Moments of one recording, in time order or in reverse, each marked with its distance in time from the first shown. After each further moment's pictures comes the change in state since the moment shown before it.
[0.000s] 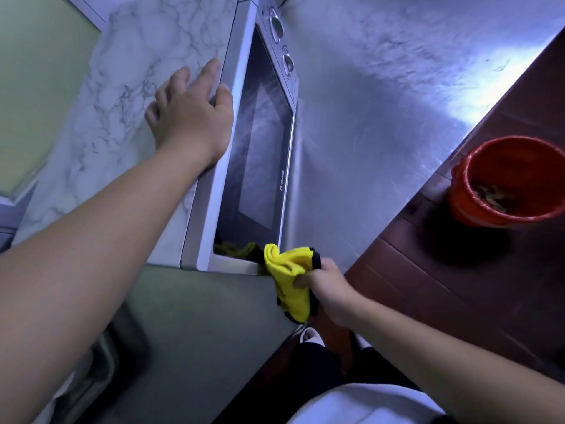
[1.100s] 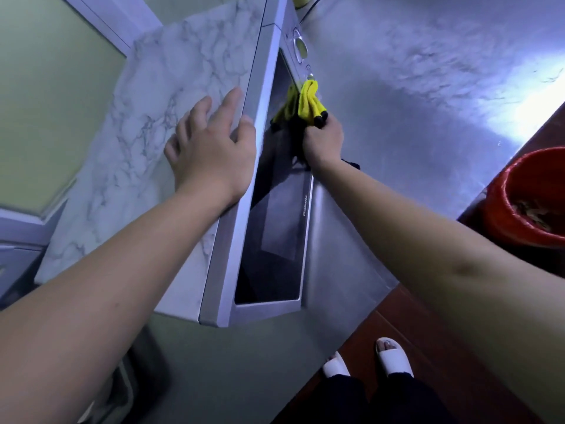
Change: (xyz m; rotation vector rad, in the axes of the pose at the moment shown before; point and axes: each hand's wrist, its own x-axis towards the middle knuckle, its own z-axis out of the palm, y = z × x) left_hand 0.004 -0.004 0.004 -0.016 0.025 -0.003; right_hand 0.191 -0.206 0.031 -0.287 0.524 -0.548
